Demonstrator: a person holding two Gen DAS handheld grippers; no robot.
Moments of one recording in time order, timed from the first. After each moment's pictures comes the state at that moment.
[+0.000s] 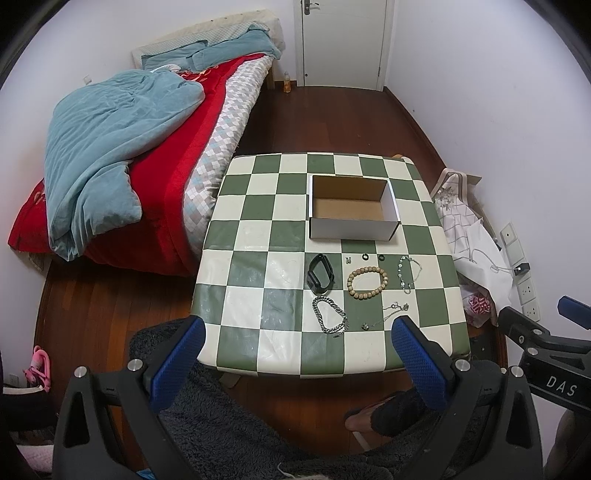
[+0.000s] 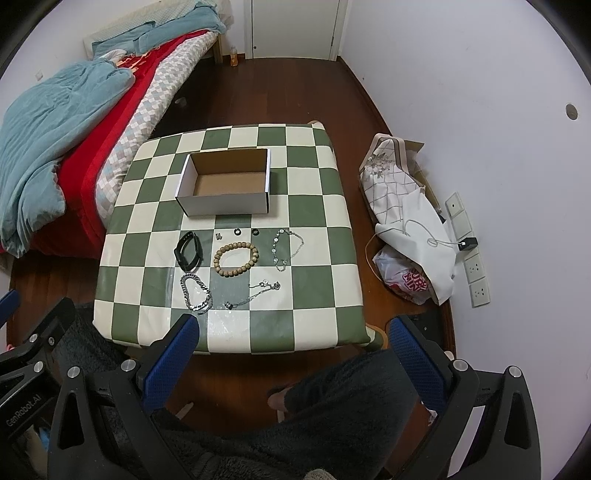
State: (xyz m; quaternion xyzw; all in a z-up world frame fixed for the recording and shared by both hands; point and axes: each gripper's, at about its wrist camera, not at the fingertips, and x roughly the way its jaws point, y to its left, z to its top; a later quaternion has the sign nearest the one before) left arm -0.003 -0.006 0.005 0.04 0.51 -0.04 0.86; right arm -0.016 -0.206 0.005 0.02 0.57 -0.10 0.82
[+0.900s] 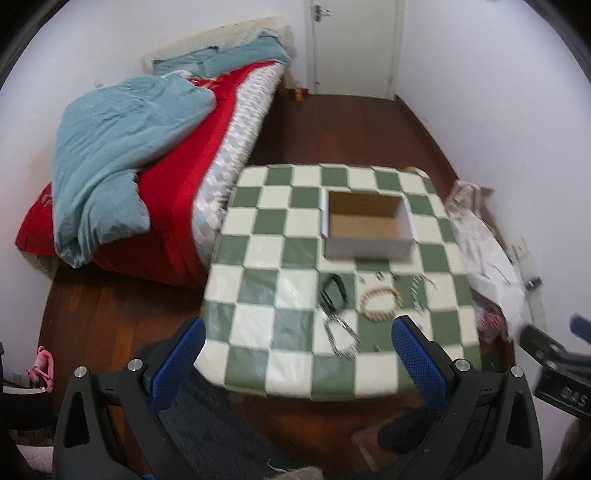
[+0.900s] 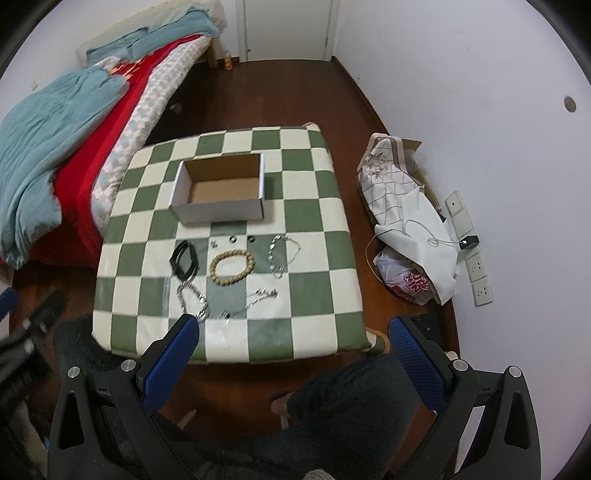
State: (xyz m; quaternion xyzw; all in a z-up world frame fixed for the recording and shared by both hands) left arm 0.026 0.003 0.008 0.04 0.49 -0.01 0.87; right arm -0.004 -0.215 0.003 0.04 0.56 -0.12 0.82
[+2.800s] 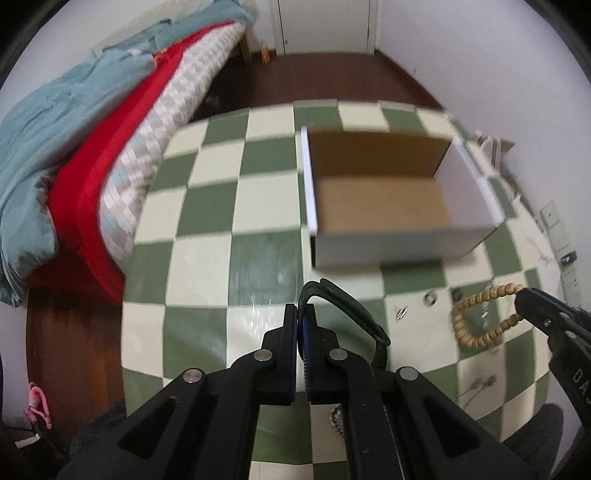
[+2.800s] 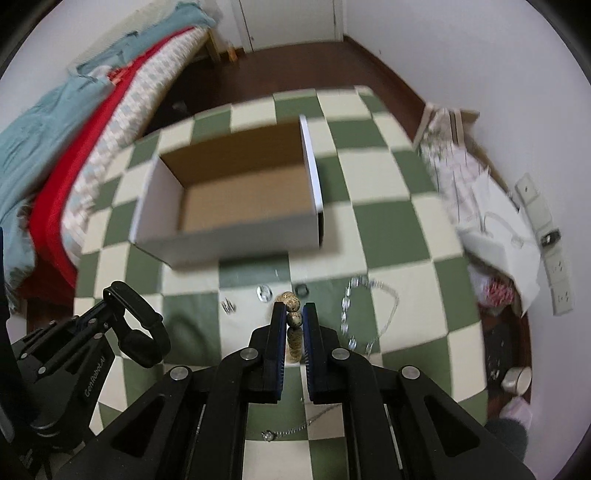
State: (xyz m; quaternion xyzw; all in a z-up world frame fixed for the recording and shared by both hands) left arm 0.159 -0.030 -0.177 0.08 0.53 -0.07 0.84; right arm 0.145 -0.187 -0.179 0.11 0.55 -0.08 0.82
